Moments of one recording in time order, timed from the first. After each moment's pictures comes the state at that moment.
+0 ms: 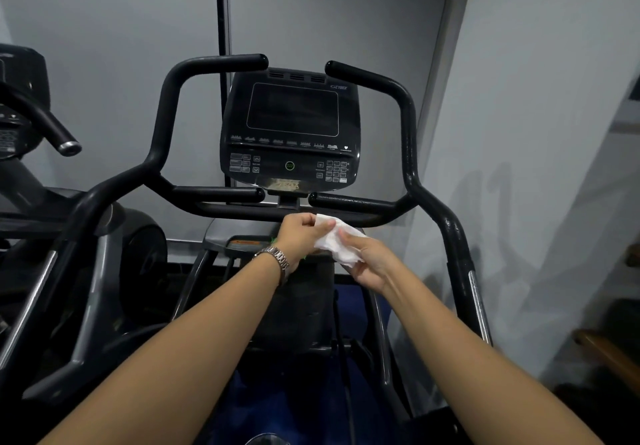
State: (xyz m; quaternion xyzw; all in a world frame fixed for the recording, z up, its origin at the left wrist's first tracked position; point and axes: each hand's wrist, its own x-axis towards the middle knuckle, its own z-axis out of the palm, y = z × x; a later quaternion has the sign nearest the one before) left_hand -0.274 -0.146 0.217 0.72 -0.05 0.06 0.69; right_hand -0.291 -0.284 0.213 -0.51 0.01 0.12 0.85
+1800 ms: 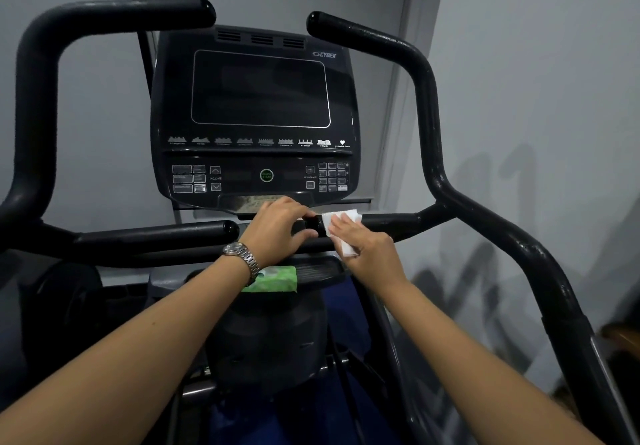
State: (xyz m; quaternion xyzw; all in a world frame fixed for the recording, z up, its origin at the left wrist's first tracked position) left_hand -0.058 -0.079 0.207 0.89 -0.33 0.27 0.18; right_hand -0.088 -0.276 0.152 -0.84 -0.24 -0.43 0.22
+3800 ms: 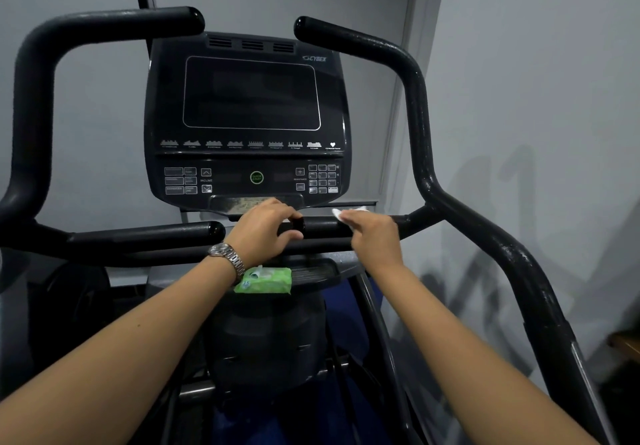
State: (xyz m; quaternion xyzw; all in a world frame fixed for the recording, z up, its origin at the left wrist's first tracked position) left_hand -0.076 -0.087 0.219 0.91 -0.29 0.24 0.16; right_hand -0.078 -0.299 0.181 -0.85 -0.13 -0.44 0.27
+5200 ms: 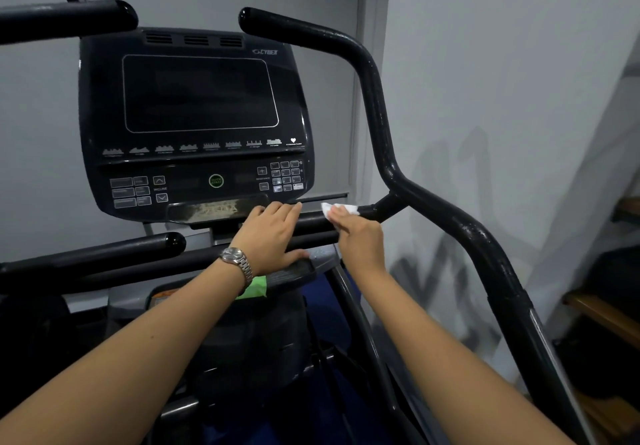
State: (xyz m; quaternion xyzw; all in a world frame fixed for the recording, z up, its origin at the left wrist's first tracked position) left_hand -0.060 -0.139 0.204 0.90 -0.34 0.26 -0.08; right_hand -0.091 -0.313 0.161 -0.83 -0.04 -0.43 0.34
